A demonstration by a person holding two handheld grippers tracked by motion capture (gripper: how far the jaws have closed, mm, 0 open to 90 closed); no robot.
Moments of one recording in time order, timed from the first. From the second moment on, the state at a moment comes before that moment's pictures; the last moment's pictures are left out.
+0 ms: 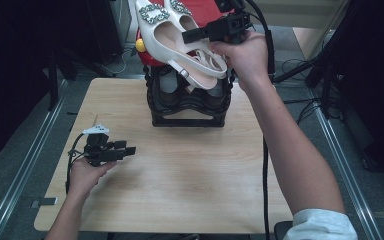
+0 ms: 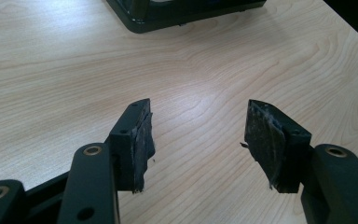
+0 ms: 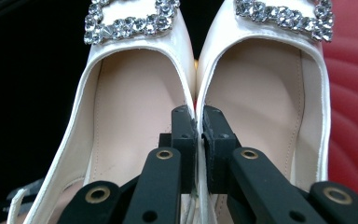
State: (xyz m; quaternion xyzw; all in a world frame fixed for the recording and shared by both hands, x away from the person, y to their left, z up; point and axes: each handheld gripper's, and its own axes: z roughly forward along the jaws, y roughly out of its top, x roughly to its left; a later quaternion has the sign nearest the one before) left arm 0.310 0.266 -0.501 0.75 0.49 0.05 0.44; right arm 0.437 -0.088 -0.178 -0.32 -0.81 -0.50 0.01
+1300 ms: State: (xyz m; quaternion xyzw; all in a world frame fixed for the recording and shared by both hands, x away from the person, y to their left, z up) left arm 0.315 0.254 -0.501 0.76 0.46 0.04 0.44; right arm 0.520 -0.074 -0.162 -0.55 -0.65 -0.51 -0.10
